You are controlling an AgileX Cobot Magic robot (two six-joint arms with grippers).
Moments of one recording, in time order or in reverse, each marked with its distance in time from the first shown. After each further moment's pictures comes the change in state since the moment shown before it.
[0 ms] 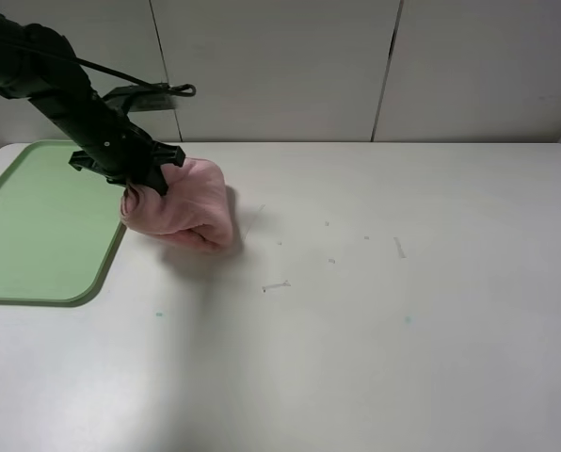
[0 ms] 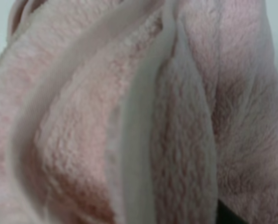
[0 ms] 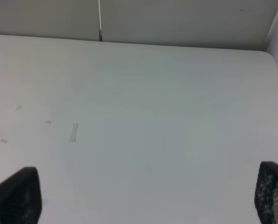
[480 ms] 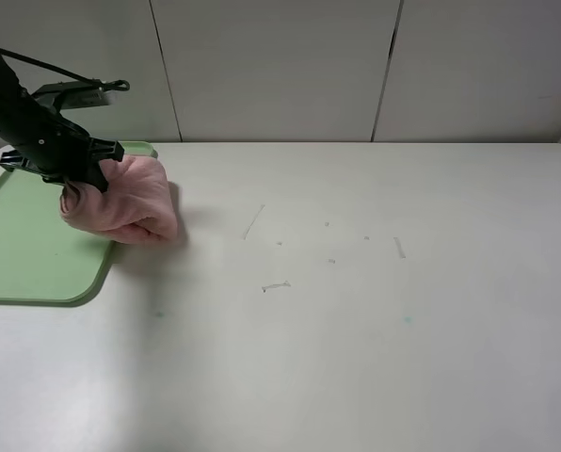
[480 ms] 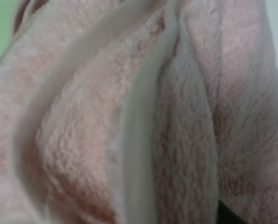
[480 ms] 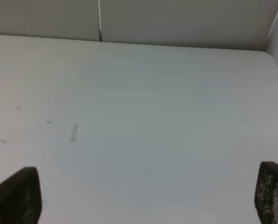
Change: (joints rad) left arm 0.206 -0.060 0.069 0.073 -0.019 -0.003; right arm 0.000 0.000 0.000 0.000 0.000 0.000
